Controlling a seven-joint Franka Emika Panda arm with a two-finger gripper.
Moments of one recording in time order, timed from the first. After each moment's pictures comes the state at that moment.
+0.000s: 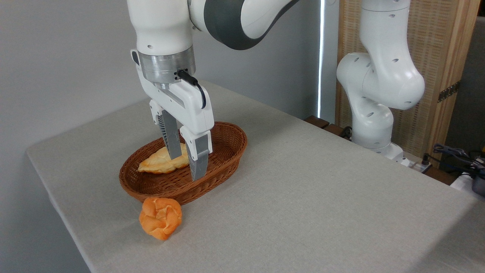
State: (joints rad) arm -0.15 0.01 0.10 -1.78 -0.10 1.84 0.78
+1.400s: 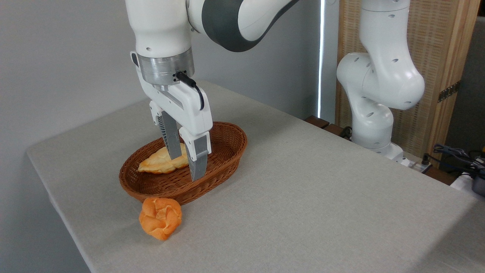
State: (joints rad) arm -0.16 0.02 0.09 -1.79 -0.10 1.84 0.77
